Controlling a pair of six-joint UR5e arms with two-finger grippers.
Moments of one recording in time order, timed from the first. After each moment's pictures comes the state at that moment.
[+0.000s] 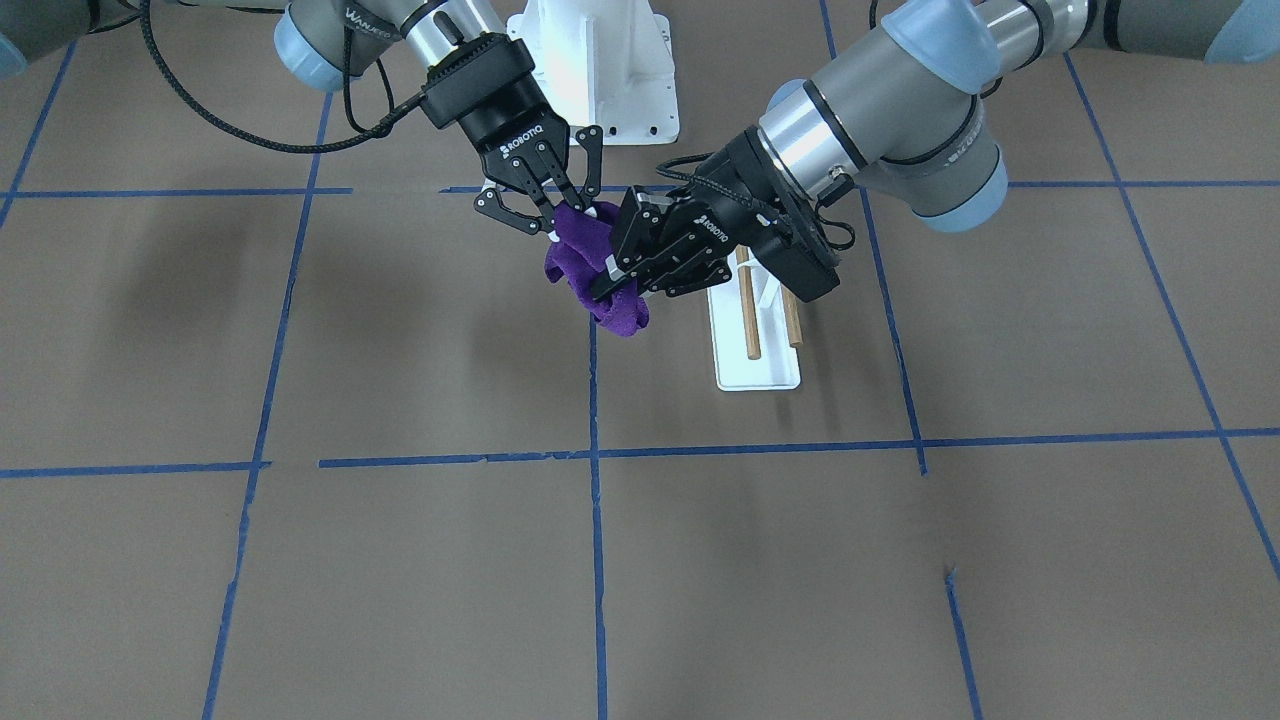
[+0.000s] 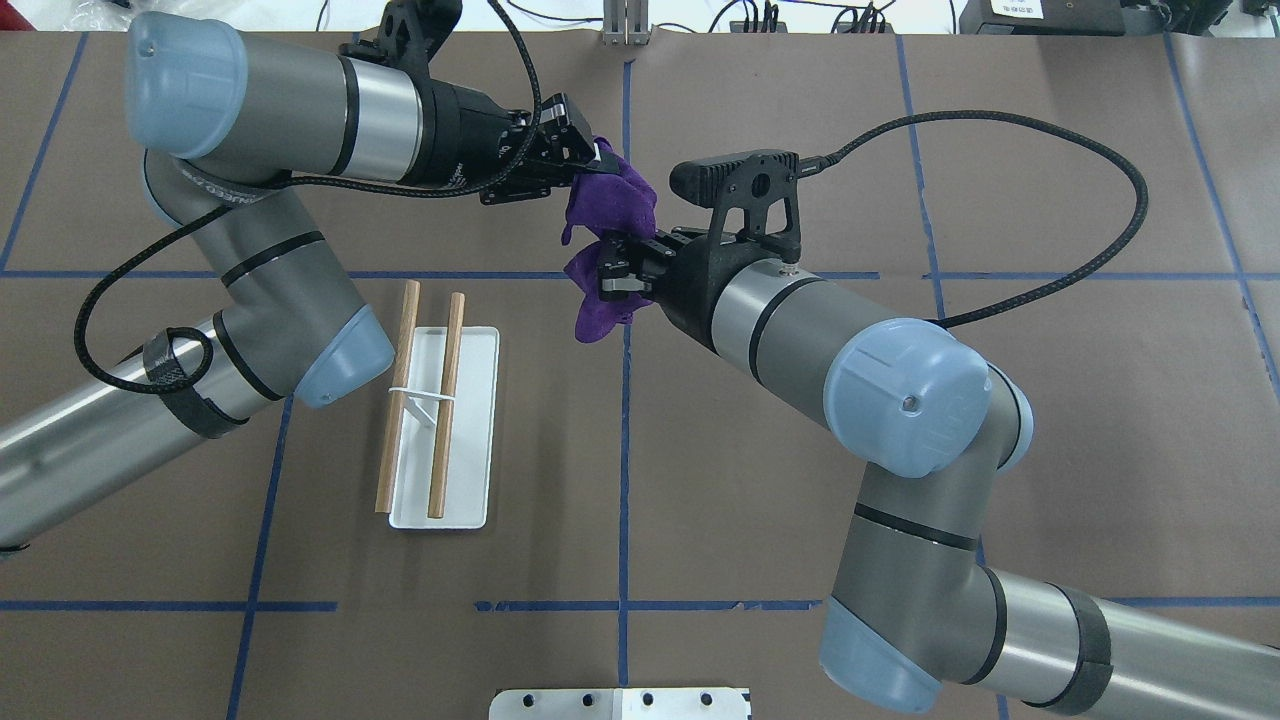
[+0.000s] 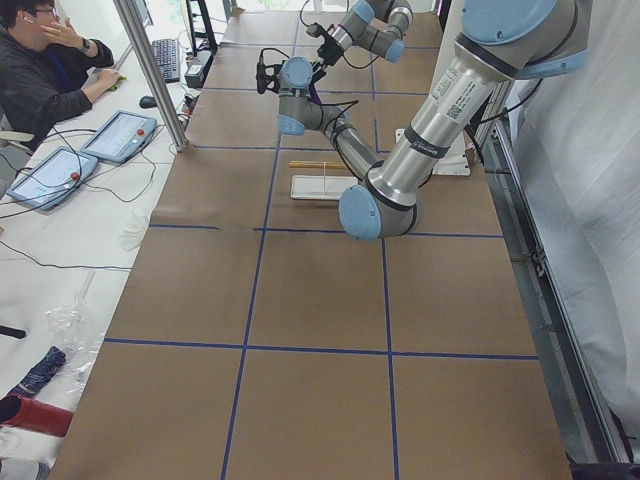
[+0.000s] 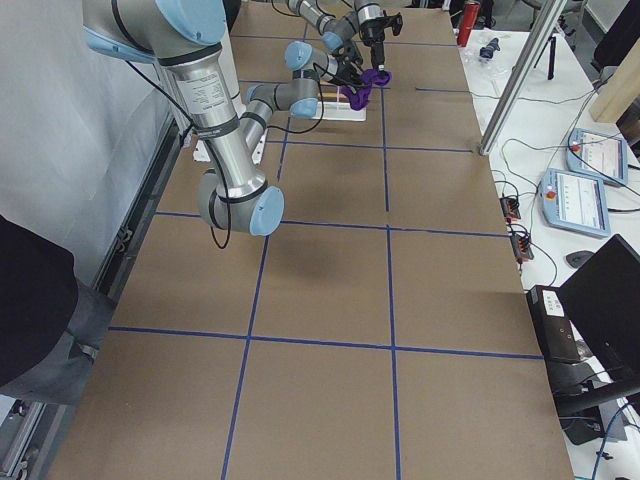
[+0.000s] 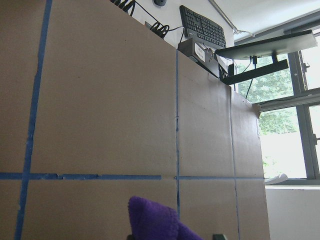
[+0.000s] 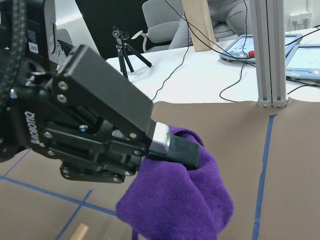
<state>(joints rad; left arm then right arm) -0.77 -2.26 -1.56 -2.60 -2.06 -1.65 0.43 -1.02 1.90 -0.93 1.28 1.00</state>
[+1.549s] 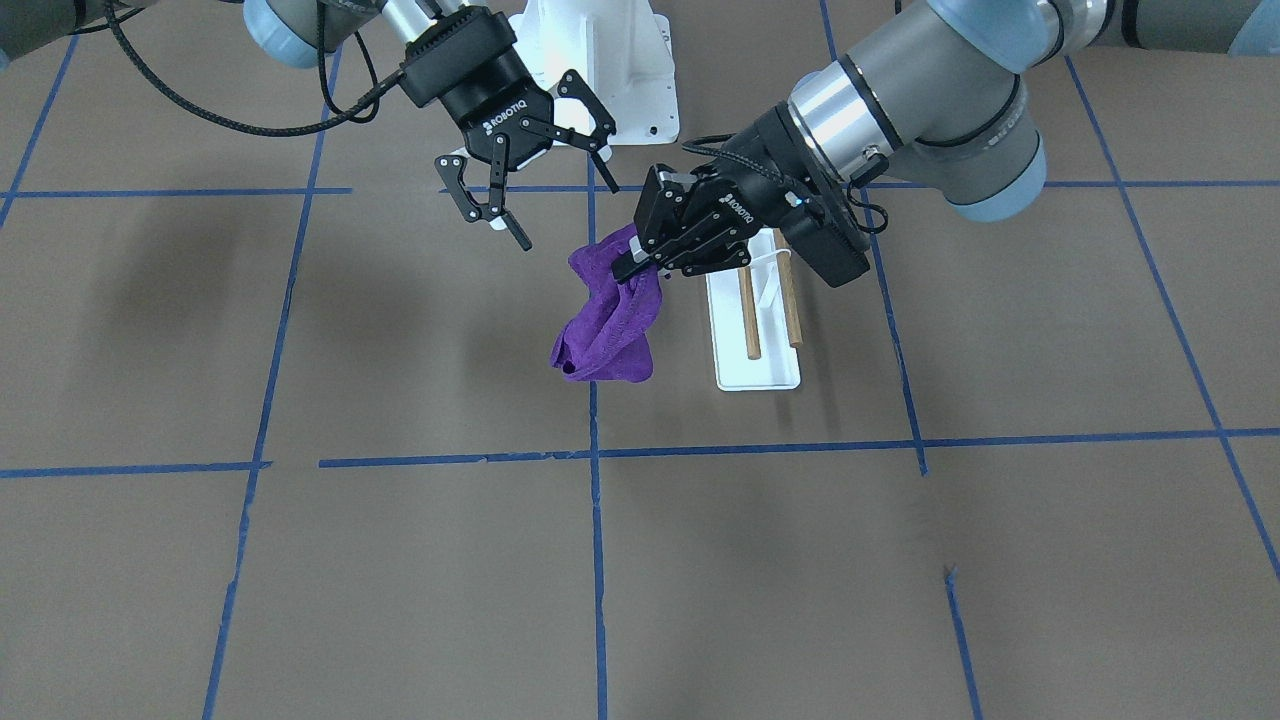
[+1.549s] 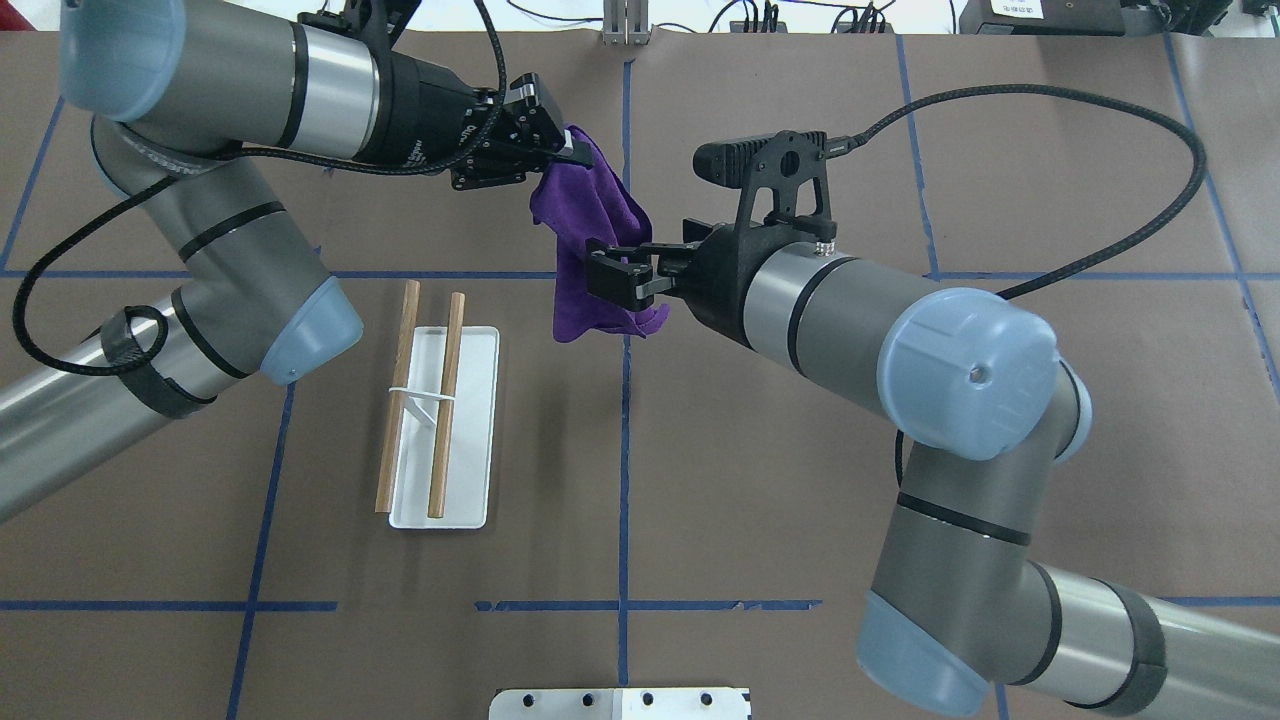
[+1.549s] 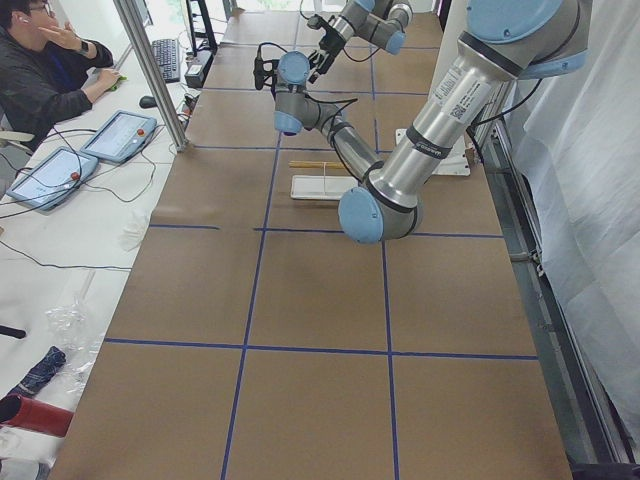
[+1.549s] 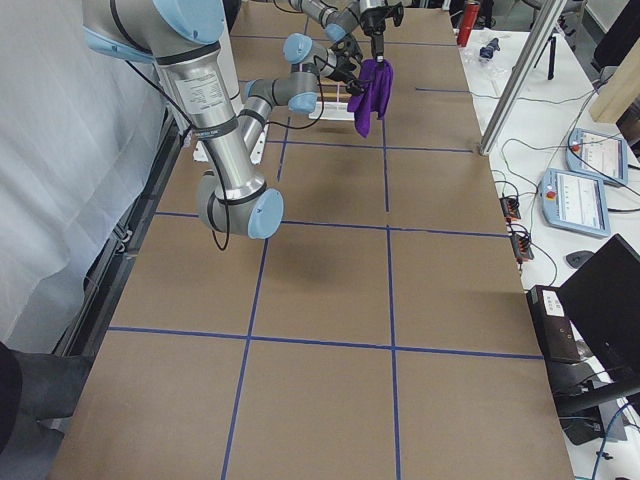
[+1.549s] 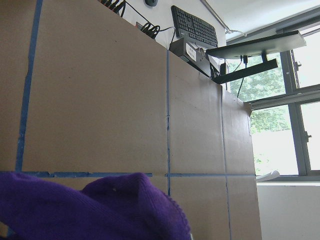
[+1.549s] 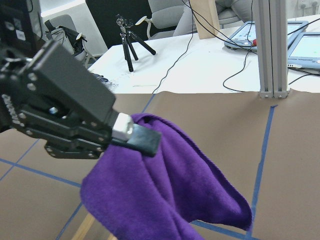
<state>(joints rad) -0.83 -2.22 -1.62 -2.59 -2.16 -1.66 0.48 -1.05 2.01 -1.06 1.40 1.00</state>
